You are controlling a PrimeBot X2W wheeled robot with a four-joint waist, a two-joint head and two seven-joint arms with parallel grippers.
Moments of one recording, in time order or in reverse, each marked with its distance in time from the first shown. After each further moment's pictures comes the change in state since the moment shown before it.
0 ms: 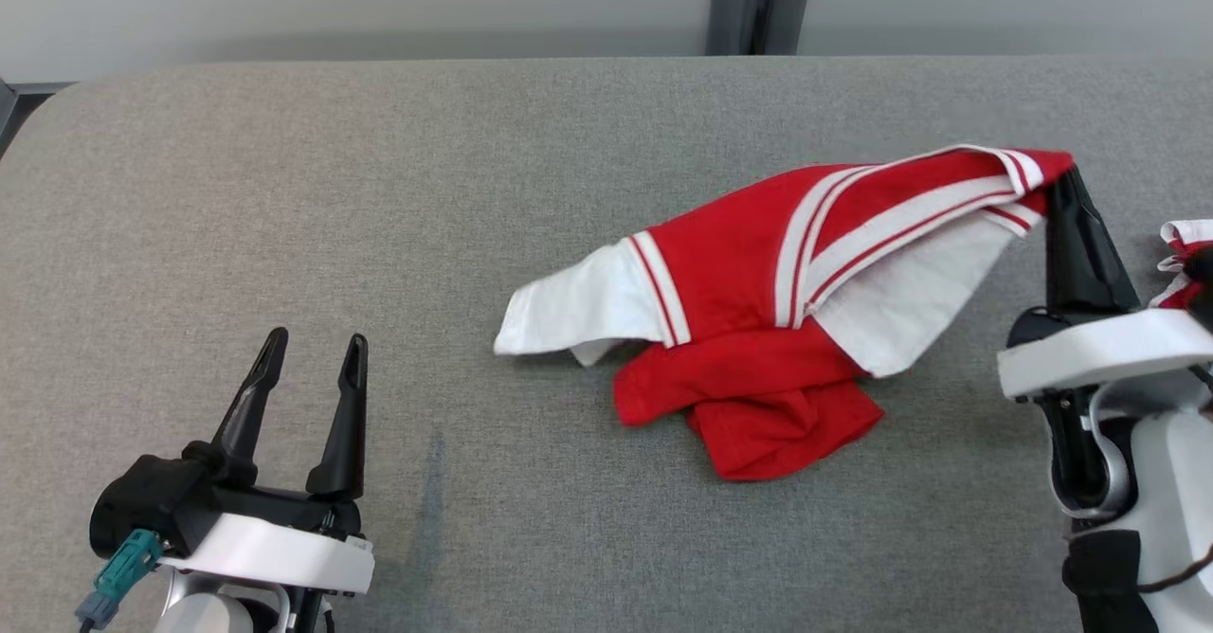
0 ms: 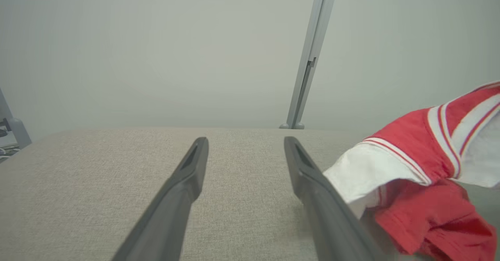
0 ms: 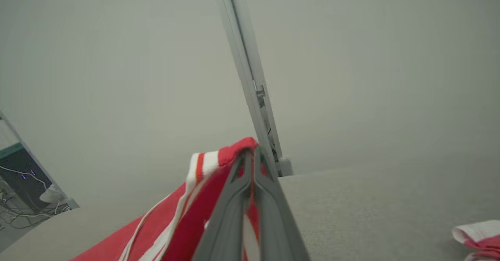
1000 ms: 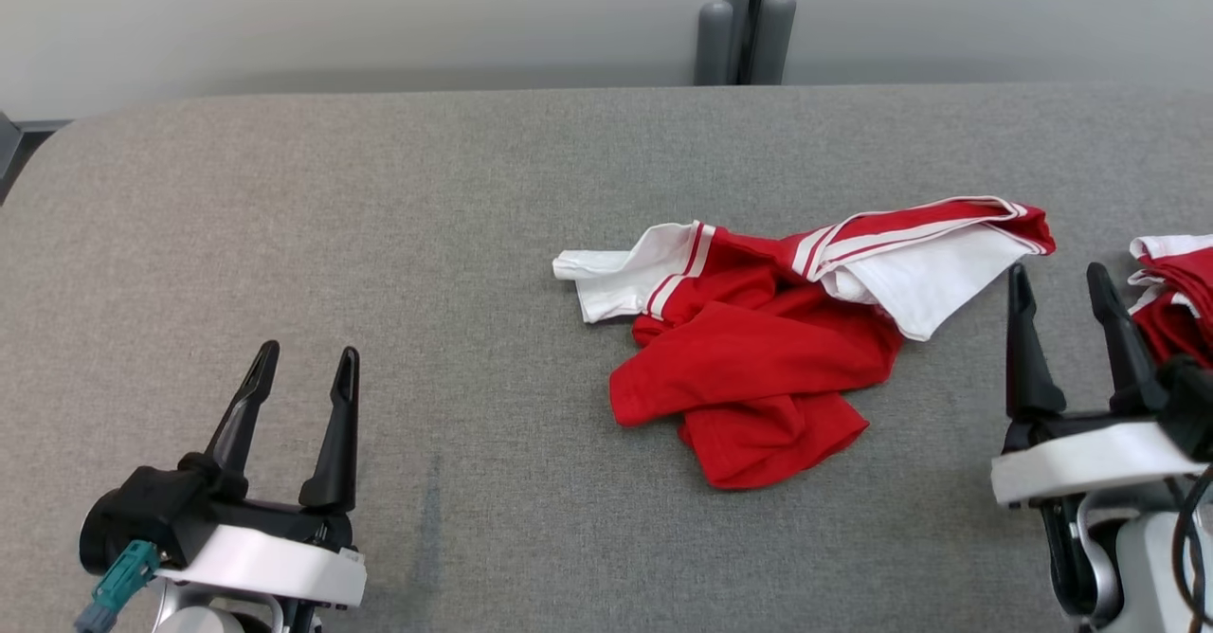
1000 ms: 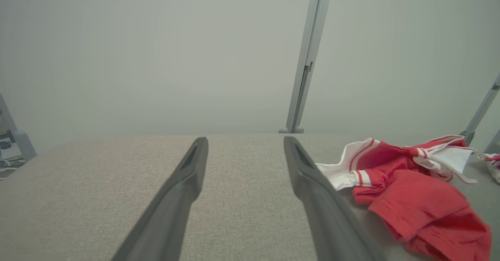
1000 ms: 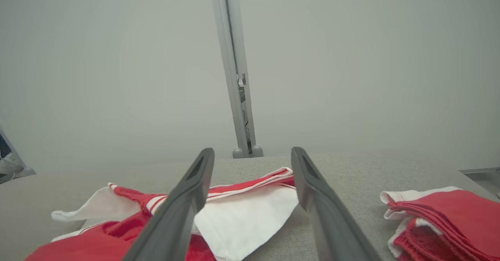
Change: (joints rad) left arm 0.016 0.026 -0.011 -0.004 0.000 0.019 0.001; right arm 0.199 0.002 -0.032 -0.043 -0.158 0.000 -0.096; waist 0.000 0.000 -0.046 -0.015
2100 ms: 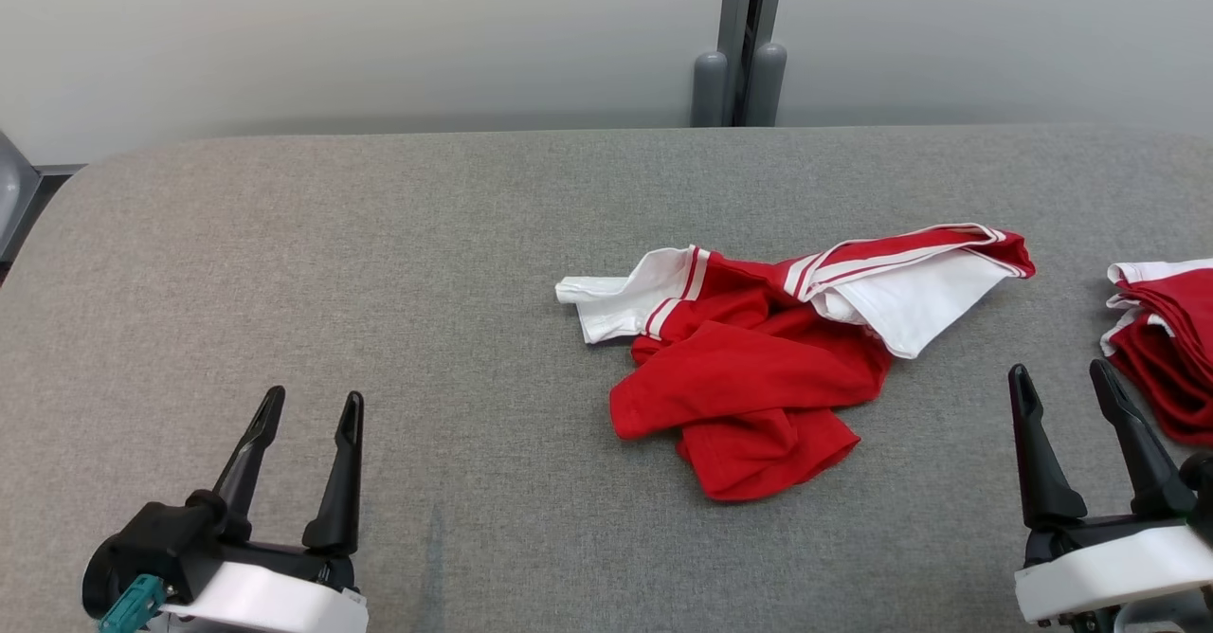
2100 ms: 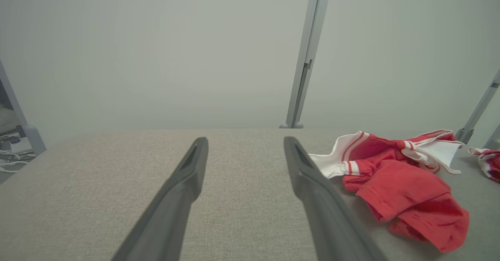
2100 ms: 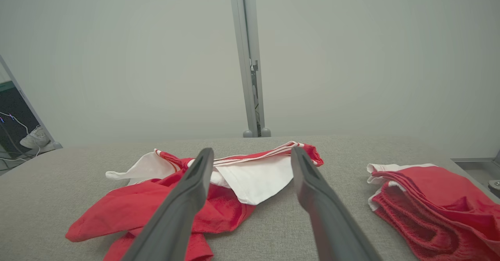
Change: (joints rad) left arm 0.079 0.019 -0.016 -0.043 -0.016 0.031 0.035; right arm 0.282 -0.001 0.000 -0.346 0.038 0.000 0.205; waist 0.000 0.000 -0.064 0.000
